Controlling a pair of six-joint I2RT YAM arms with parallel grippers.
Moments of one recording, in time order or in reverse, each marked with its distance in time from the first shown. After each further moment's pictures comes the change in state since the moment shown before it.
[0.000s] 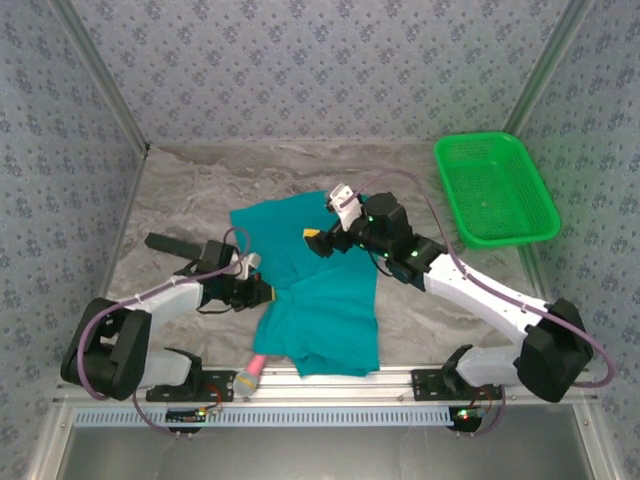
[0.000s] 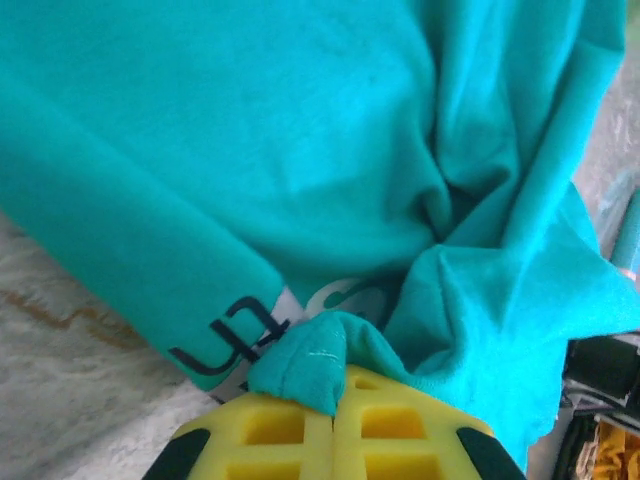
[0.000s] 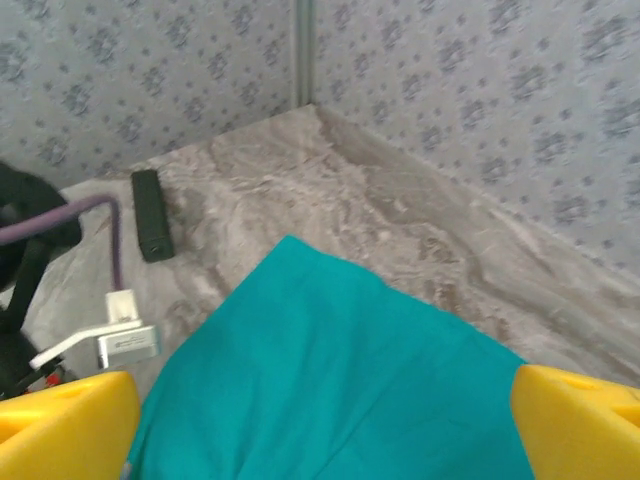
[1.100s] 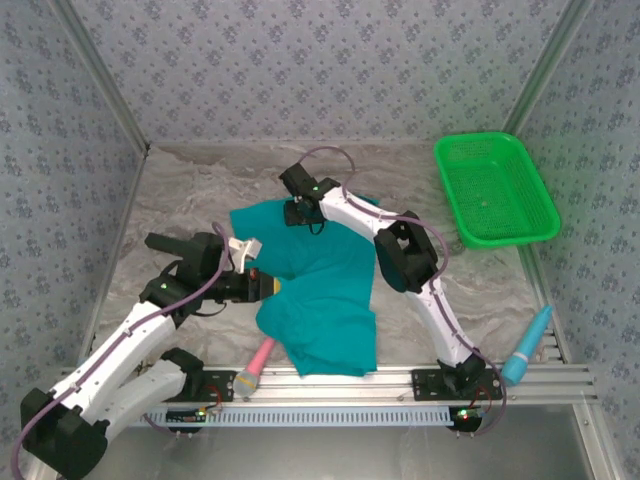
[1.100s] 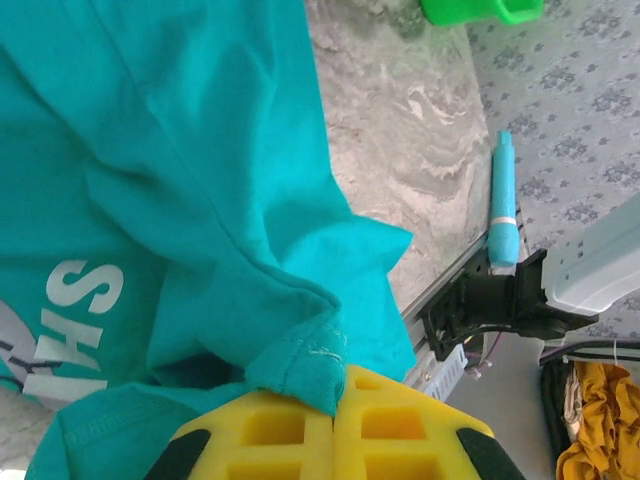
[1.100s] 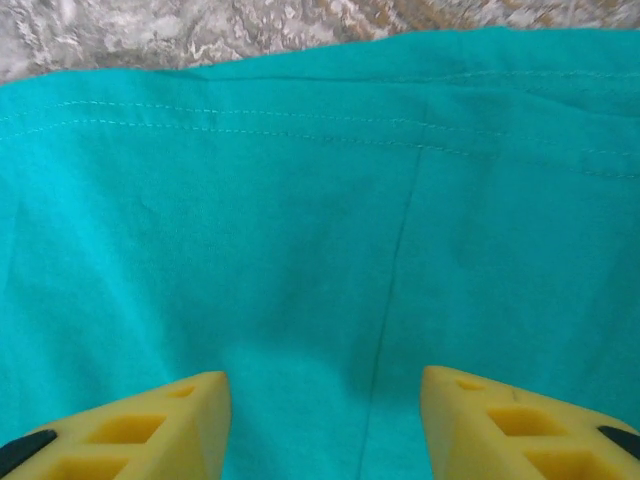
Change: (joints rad) left arm -0.172 -0.454 0.172 -0.300 -0.066 -0.042; right arm -0.023 1.100 1.104 -0.727 0.235 0.557
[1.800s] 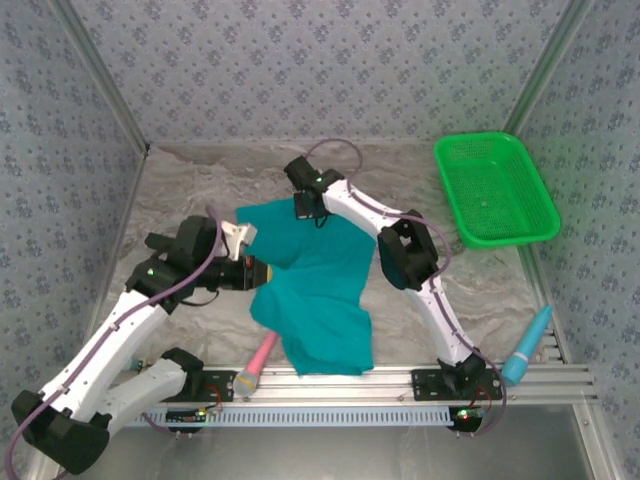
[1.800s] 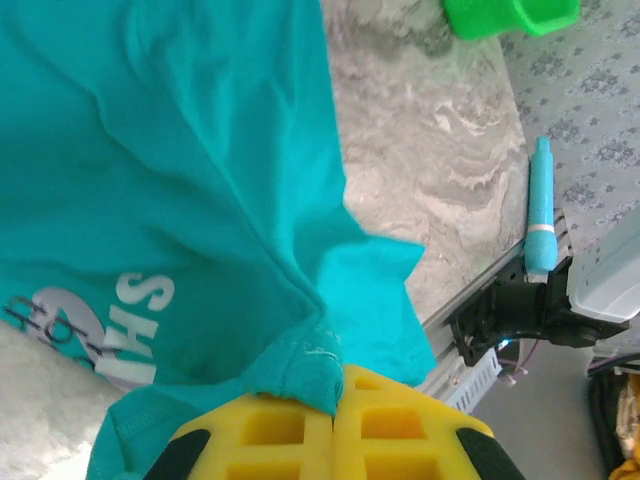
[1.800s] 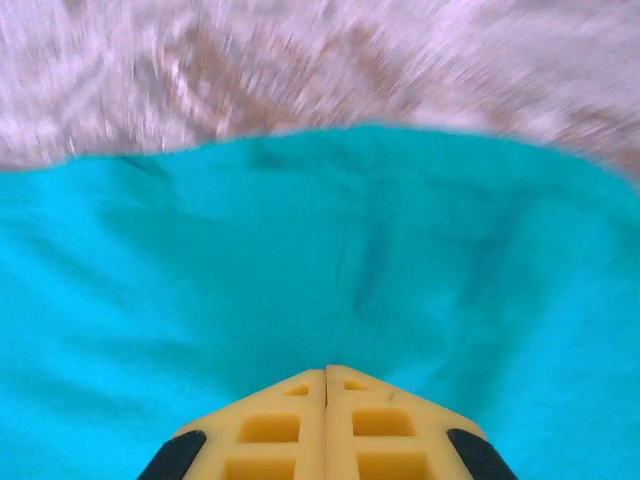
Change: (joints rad) left arm 0.000 0.105 0.356 -0.281 -0.137 0.171; right arm -0.062 -0.058 0.078 -0.138 0.122 0.033
